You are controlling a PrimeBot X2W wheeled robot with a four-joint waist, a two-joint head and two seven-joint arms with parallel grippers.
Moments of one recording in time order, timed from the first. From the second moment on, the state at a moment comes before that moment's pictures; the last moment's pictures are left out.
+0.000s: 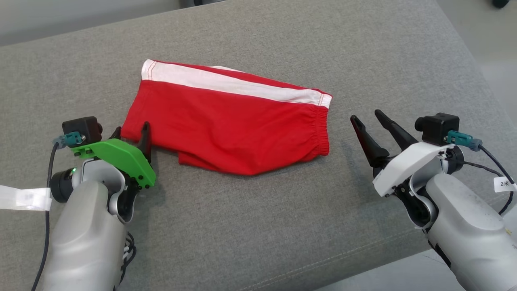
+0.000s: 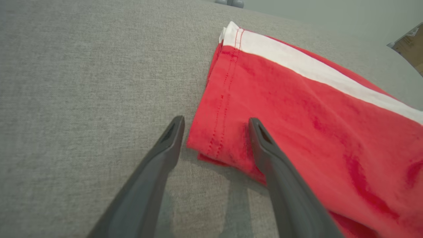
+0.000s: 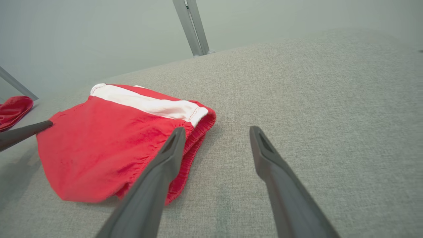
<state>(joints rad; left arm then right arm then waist) -0.62 0.05 -0.16 0.84 -0.49 -0.06 -0.01 -0.48 -0.29 0.62 0.55 0.71 0.11 -0.24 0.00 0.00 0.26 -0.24</state>
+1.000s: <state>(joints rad) -0.56 0.02 -0.16 0.85 -0.54 -0.09 -0.16 -0.40 -0.28 0.54 0.50 0.73 0.08 -0.25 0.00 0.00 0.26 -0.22</state>
